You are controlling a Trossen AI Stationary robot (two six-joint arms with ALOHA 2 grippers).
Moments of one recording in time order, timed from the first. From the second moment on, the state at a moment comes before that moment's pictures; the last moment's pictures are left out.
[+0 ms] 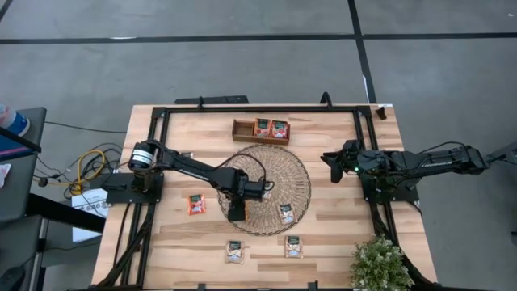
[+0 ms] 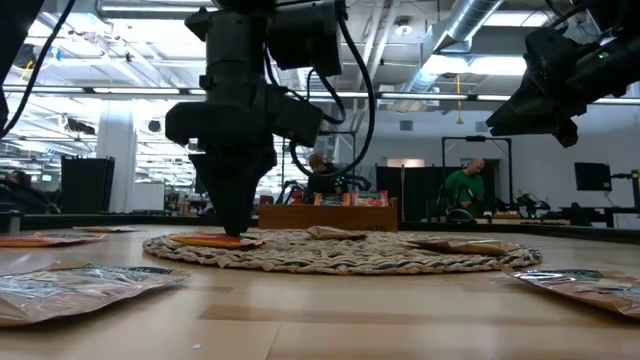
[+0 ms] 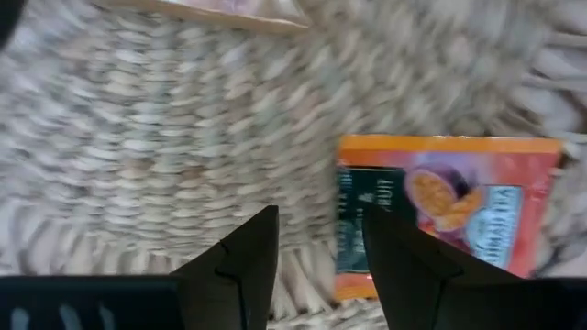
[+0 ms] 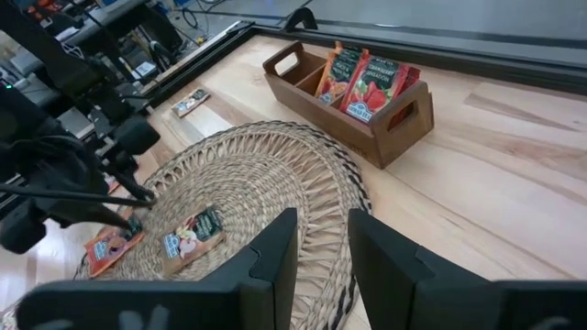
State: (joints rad) left arm -0.14 1.96 1.34 -0.82 -0.06 -0.19; right arm 0.07 0.46 0.30 -0.31 0.47 0.62
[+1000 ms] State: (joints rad) left arm -0.14 1.96 1.30 -0.77 0.04 -0.22; right arm 0.07 0.46 0.30 -0.31 0.47 0.62
